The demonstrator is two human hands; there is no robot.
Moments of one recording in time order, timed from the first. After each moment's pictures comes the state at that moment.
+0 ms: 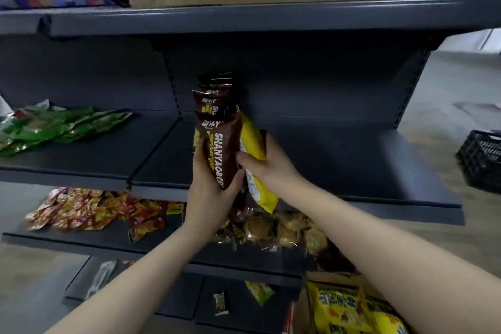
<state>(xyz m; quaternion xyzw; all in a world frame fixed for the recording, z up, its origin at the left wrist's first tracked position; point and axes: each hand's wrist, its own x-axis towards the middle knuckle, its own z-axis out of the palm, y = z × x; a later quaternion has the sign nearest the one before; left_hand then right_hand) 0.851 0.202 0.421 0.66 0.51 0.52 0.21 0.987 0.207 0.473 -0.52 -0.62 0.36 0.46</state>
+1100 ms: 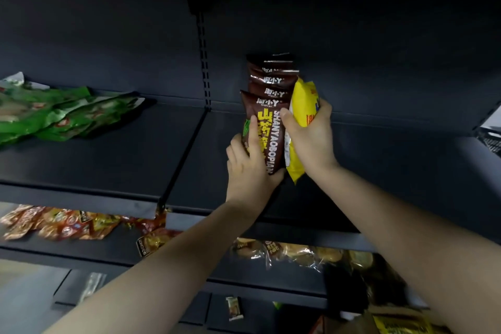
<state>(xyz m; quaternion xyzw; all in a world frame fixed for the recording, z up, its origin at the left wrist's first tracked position) 0.795 0.363 0.375 0.72 0.54 0.43 0.03 0.907 0.383 0.434 -0.63 -0.48 0.19 0.58</state>
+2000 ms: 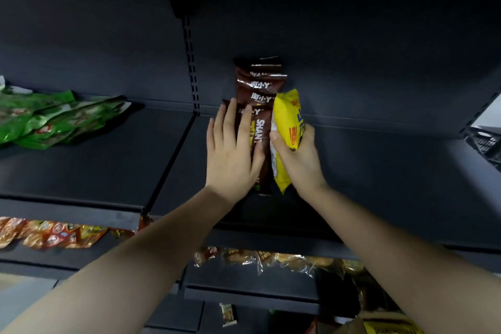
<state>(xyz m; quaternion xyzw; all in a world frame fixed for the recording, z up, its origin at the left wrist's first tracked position) 0.785 0.391 0.396 0.77 0.49 0.39 -0.11 0.921 0.374 0.403 -0.61 -0.50 0.26 0.56</state>
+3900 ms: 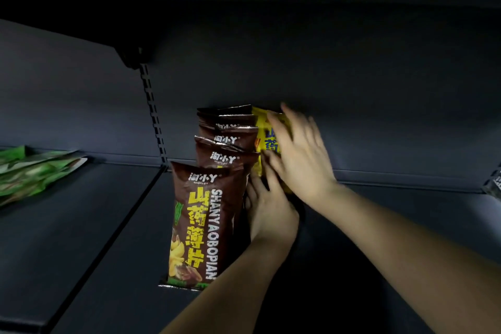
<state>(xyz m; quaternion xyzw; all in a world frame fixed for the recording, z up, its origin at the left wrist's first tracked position) 0.930 0.453 0.372 0.70 0.62 0.33 0.10 1.007 0.485 0.435 -0.55 -0.72 -0.28 0.32</state>
